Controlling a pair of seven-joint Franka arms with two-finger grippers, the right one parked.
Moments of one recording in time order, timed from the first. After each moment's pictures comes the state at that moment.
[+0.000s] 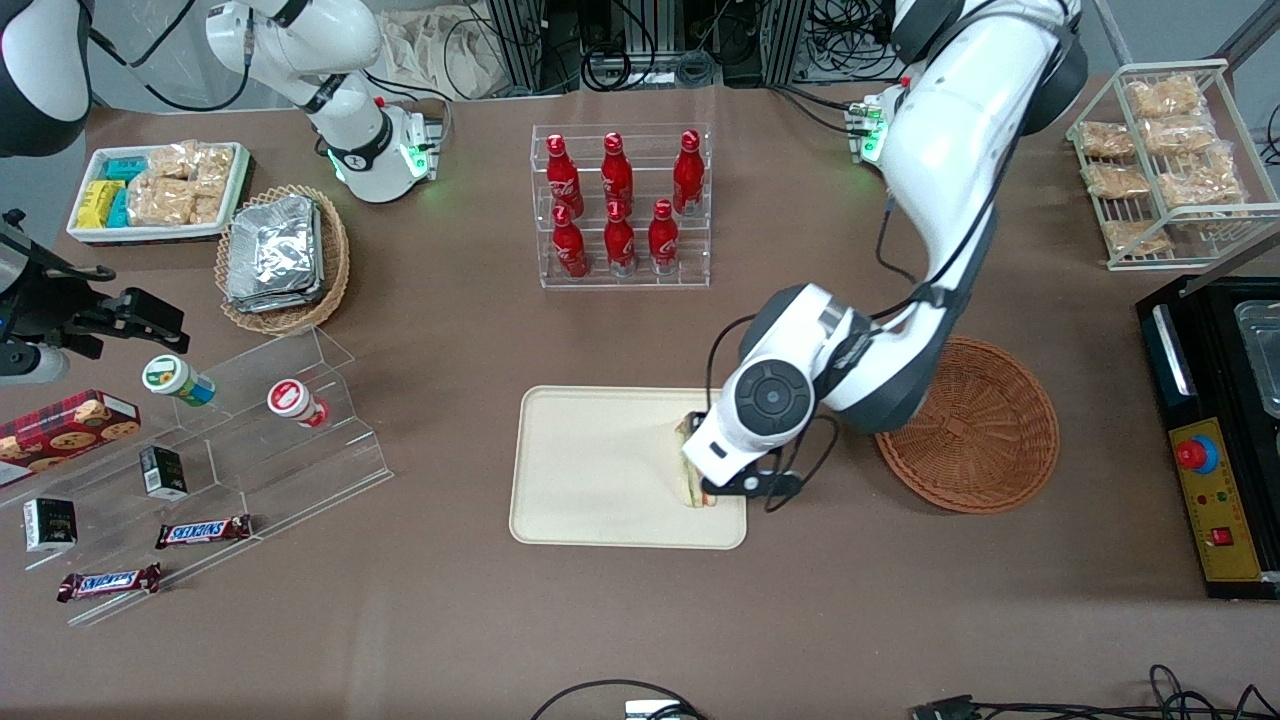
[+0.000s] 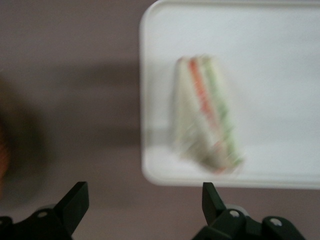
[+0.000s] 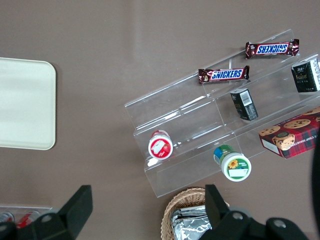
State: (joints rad) arm -0.33 0.76 -0.33 -1.15 0.15 1.64 -0.64
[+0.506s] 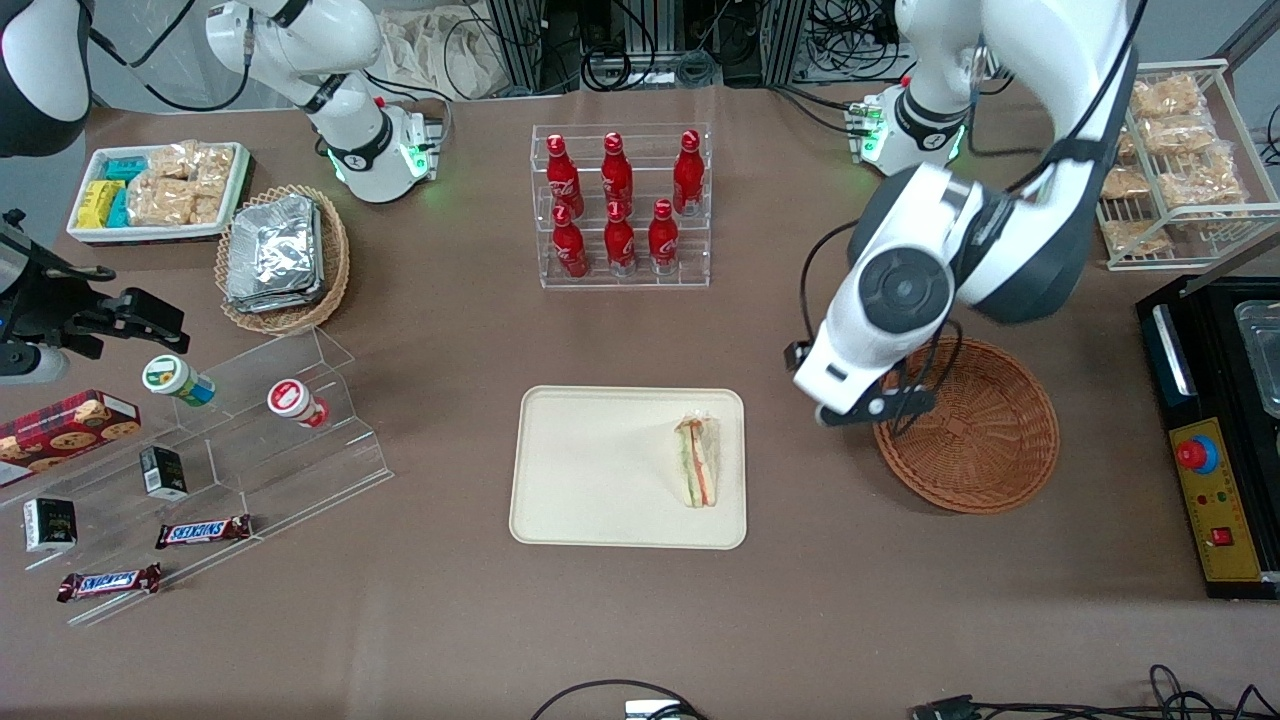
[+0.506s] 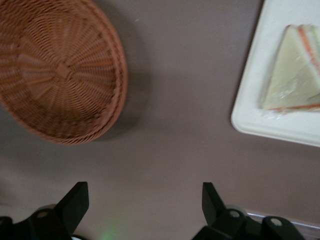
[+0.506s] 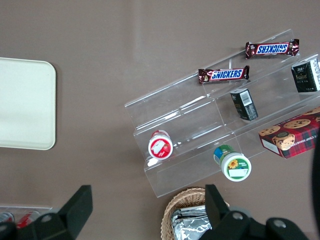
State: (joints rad) arm -0.17 0.26 -0.33 -1.68 0.11 1.68 -0.65
